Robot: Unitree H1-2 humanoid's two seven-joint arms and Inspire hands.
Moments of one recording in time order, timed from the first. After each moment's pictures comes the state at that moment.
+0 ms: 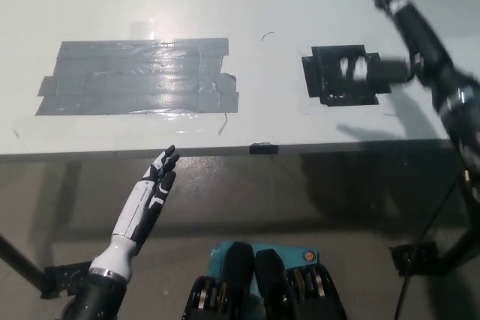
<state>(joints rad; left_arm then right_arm) -0.19 0.14 -0.07 0.15 0.18 -0.13 -0.06 -0.60 -0.29 0.11 -0.04 -0.14 0.27 0.19</state>
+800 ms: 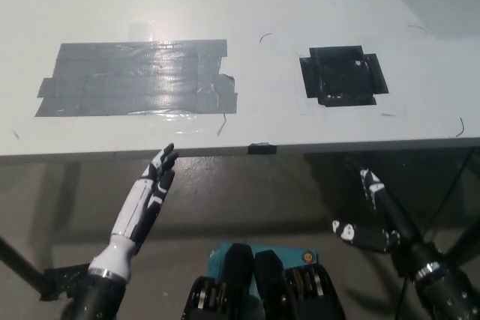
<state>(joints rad) -0.16 0.14 -0.08 0.13 0.18 -0.13 -0.07 -0.18 -0.16 0.11 0.17 -0.10 -0.04 0.16</state>
